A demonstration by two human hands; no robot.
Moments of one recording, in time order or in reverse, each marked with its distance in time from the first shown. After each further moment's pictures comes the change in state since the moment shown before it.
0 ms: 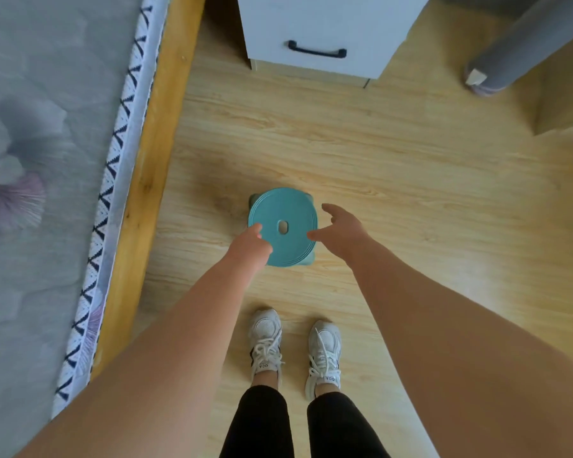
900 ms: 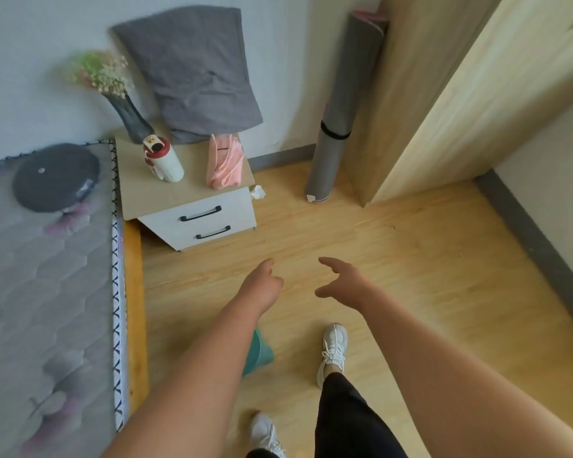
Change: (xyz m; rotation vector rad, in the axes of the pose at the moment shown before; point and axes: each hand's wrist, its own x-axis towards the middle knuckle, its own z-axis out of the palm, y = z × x) left_hand -0.302 0.290 0.050 0.347 -0.128 0.450; right_hand -0.308 -0.021 -0.291 0.293 0.263 -0.058
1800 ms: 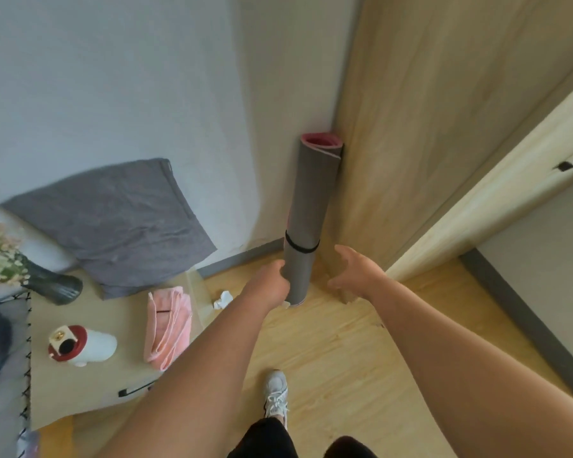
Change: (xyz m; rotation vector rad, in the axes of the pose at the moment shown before) left_hand 0.300 0.379 -0.047 0.433 0.006 0.229; right_hand 0.281 -0.187 -0.333 -0.128 0.205 -0.024
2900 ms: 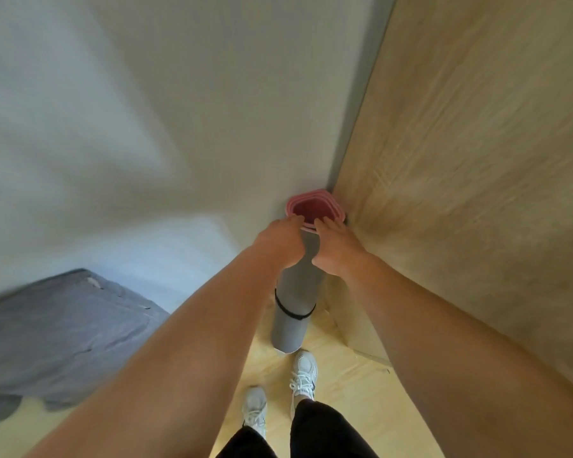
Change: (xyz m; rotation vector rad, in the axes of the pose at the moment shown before) left_hand 0.327 0.189 -0.120 0.389 0.000 0.201; right_hand 0.332 -0.102 -0.136 -0.479 0.002 -0.144
